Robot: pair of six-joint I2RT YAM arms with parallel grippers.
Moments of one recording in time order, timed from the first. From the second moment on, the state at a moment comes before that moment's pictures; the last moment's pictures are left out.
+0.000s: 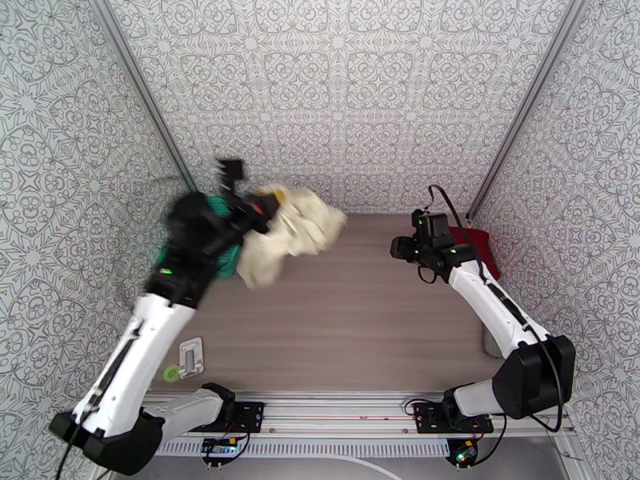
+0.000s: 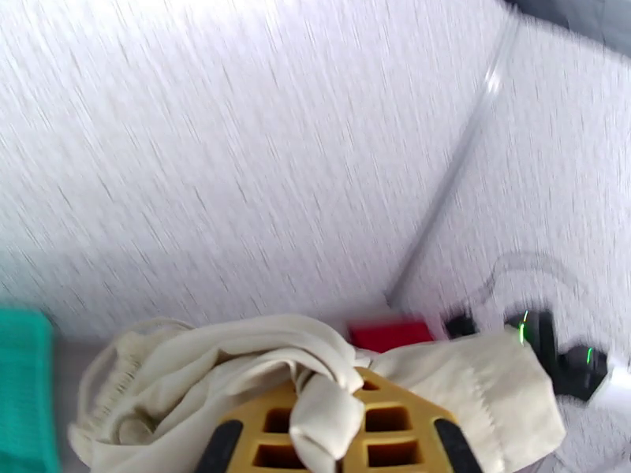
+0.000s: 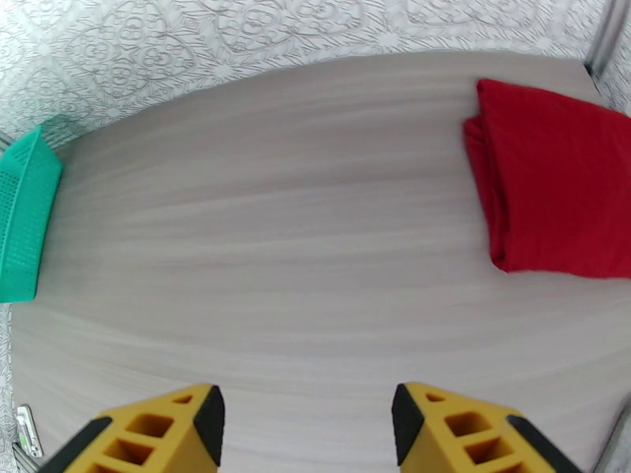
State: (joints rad) left arm -0.49 1.20 1.36 -0.25 0.17 -0.37; right arm 0.22 1.43 1.25 -0.60 -0.01 0.38
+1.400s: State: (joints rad) left arm -0.53 1.20 0.53 -0.49 0.18 -0.70; right arm 0.39 1.45 0.88 -0.74 -0.07 0.57
